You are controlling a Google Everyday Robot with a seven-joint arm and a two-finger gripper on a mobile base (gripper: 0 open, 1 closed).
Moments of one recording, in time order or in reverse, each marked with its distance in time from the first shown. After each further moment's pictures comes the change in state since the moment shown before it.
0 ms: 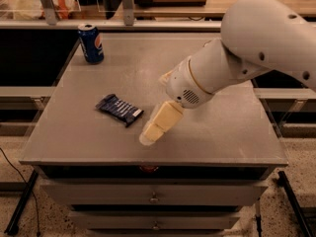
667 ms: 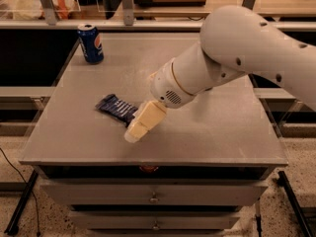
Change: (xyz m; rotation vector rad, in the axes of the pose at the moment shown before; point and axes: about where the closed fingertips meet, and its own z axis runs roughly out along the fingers) arm -0.019 -0.007 0.030 0.008 -0.037 -0.005
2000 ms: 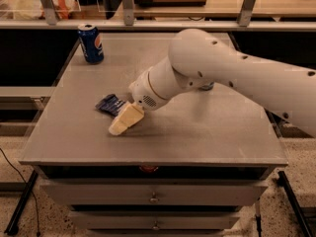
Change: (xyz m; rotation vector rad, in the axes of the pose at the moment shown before) arm -0.008 -0.031 0.073 0.019 -0.017 0.000
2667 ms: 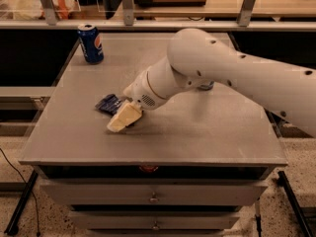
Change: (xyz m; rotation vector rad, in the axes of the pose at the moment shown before) arm -0.001 0.001 0.004 -0.013 0.000 -0.003
